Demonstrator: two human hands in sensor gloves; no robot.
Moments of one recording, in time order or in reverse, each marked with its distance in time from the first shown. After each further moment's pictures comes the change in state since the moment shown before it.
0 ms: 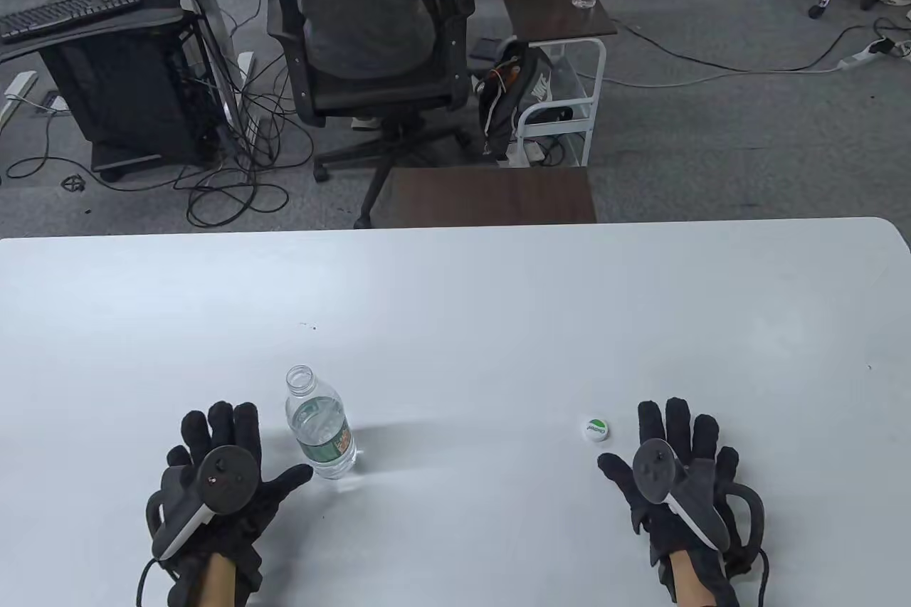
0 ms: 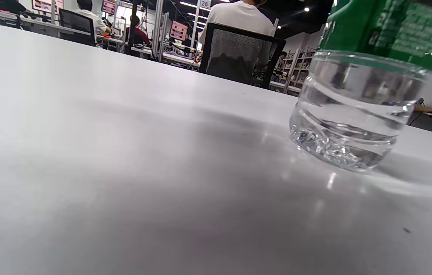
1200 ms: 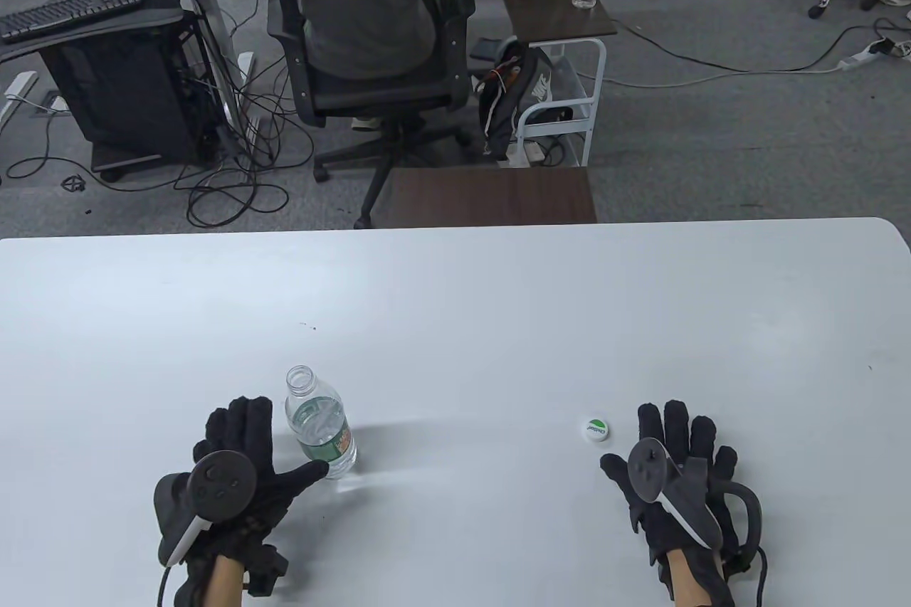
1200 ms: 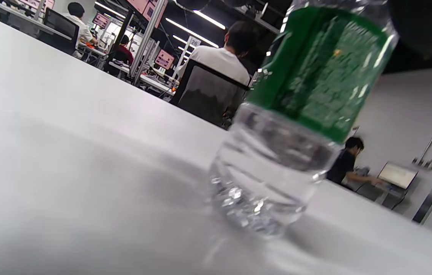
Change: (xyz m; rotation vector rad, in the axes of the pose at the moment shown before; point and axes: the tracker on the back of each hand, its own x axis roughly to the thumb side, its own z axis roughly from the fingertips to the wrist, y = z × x) left_hand 0.018 0.007 0.002 0.176 -0.117 0.274; right_hand 0.008 0.004 -0.001 0.001 0.005 0.070
